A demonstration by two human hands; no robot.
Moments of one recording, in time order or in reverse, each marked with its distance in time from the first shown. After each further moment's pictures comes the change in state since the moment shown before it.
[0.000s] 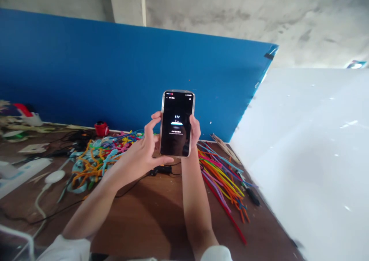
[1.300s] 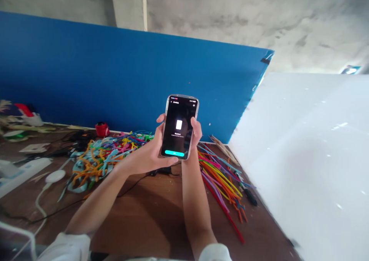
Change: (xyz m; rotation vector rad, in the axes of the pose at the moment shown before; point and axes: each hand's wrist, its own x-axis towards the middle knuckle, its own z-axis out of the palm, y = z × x) left_hand 0.014 -0.006 0.004 -0.356 -0.197 0.044; right_hand 0.001 -0.003 0.010 -0.191 0.116 -0.152
